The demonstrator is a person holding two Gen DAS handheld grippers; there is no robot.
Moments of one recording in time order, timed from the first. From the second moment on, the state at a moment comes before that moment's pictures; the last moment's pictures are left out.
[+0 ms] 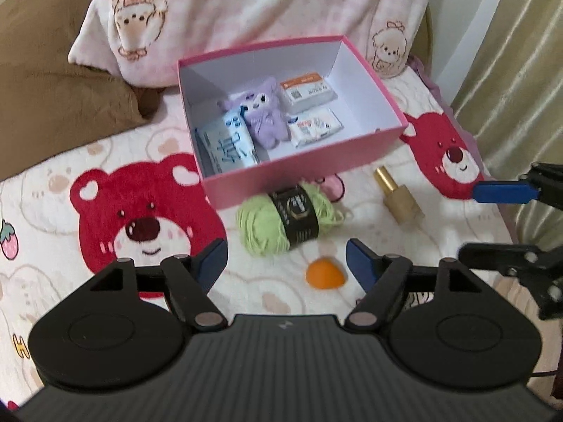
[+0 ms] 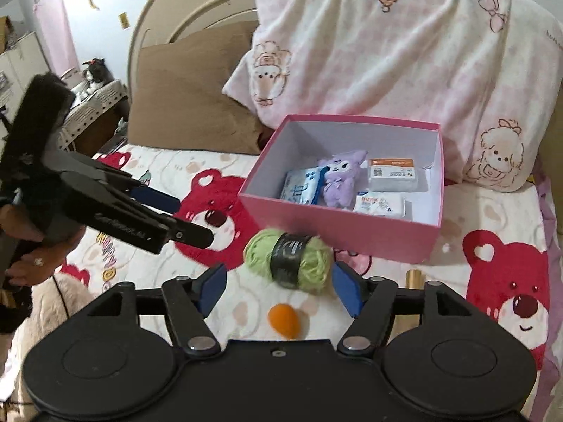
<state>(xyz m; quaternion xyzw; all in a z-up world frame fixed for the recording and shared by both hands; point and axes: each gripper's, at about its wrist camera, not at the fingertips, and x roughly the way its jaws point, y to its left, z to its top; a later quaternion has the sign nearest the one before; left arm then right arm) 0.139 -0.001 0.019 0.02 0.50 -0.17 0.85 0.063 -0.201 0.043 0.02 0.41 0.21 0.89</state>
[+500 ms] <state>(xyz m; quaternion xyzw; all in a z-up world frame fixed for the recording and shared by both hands) 0.126 -0.014 -0.059 -0.01 0.50 -0.22 0.84 0.048 -0.197 -0.046 0.08 0.46 0.22 0.86</state>
